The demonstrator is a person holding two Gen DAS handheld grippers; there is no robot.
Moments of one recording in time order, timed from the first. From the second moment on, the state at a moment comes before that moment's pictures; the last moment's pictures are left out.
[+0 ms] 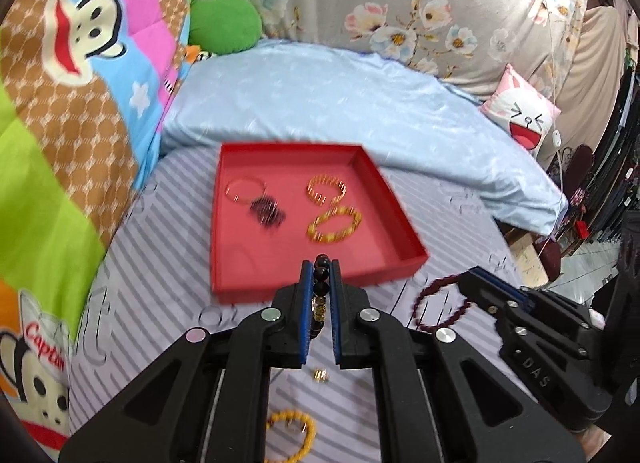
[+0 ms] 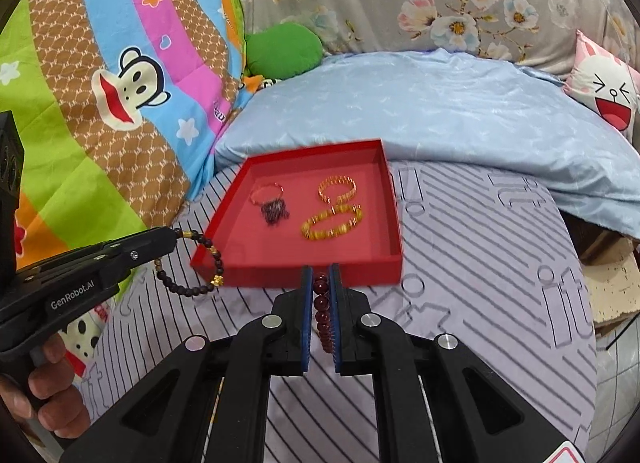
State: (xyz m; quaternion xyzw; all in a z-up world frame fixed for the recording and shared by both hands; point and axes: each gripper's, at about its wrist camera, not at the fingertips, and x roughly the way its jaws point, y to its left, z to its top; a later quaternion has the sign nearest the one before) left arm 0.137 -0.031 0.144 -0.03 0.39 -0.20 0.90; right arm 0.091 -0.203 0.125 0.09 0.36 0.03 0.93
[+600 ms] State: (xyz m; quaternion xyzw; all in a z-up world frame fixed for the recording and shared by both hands) left arm 0.239 -0.046 0.101 -0.09 0.43 -0.20 0.88; right arm 0.203 -0.200 0.071 0.18 0.42 0.06 0.89
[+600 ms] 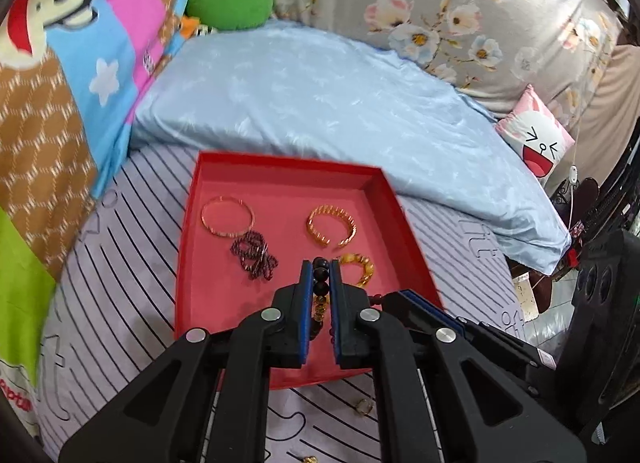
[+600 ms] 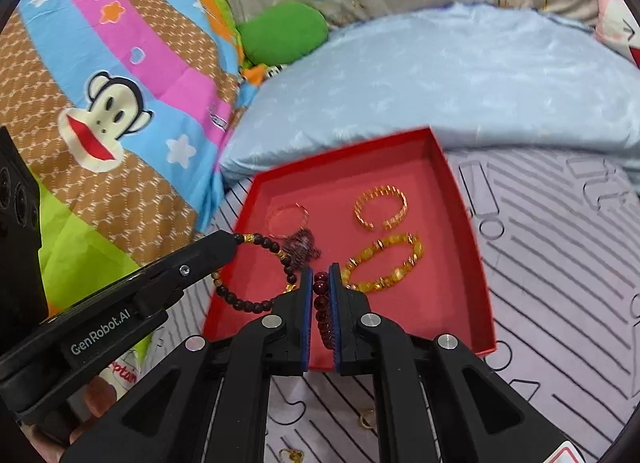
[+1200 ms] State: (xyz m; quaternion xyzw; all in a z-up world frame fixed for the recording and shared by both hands) left arm 0.249 -0.015 0.046 -0.06 0.46 -0.11 0.88; right arm 0.193 -0.209 0.049 0.12 0.42 -0.01 0.90
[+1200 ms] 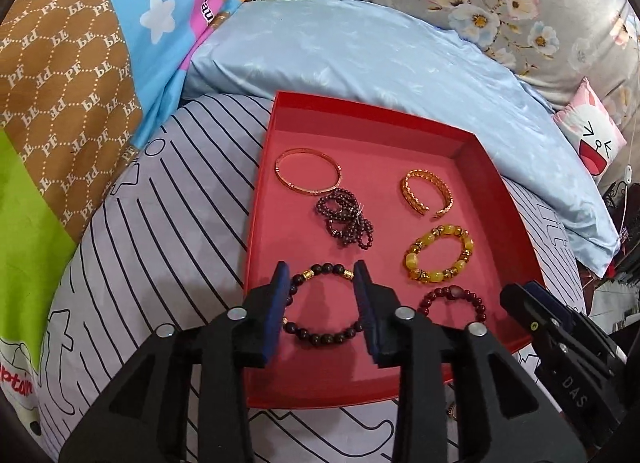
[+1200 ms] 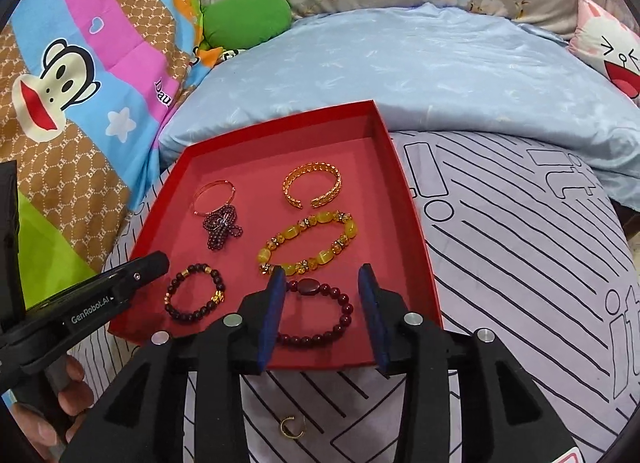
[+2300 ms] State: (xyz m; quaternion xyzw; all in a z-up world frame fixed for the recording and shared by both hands) left arm 0.155 -0.017 0.085 0.02 0.42 -0.09 0.90; right arm 0.097 -0.201 0.079 0.11 0.39 -0.01 0.91
